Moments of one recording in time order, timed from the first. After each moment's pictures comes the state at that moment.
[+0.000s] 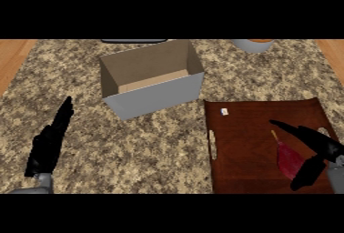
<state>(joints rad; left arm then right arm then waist) 0.00 0.23 0.02 -1.55 -0.14 0.08 0.09 -0.14 -0.47 -0.01 -1.27 0.51 0.66 0.05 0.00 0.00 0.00</state>
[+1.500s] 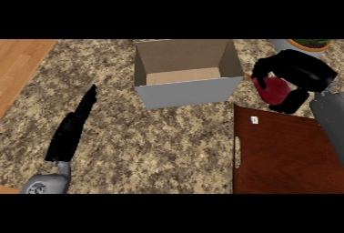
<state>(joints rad) -0.10 0.17 -0.05 -1.55 -0.19 0.00 0.09 -0.67 -0.54 0.15 -1.14 0.85 0.35 -0.52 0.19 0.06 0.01</state>
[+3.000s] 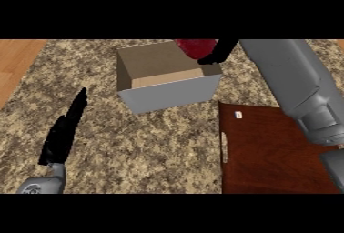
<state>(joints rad) -0.07 0.18 0.00 -1.54 -0.20 0.03 0.10 -1.33 -0.26 0.15 -0.49 0.50 0.39 -0.83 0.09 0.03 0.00</state>
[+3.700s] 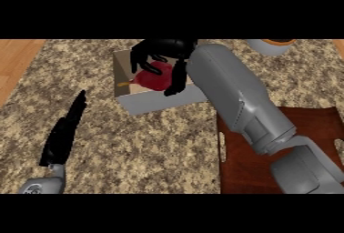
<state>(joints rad) -0.07 0.17 0.01 -1.51 -0.21 0.04 0.08 -1.41 -0.03 0.29 -0.29 0.58 0.31 -0.80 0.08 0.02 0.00</state>
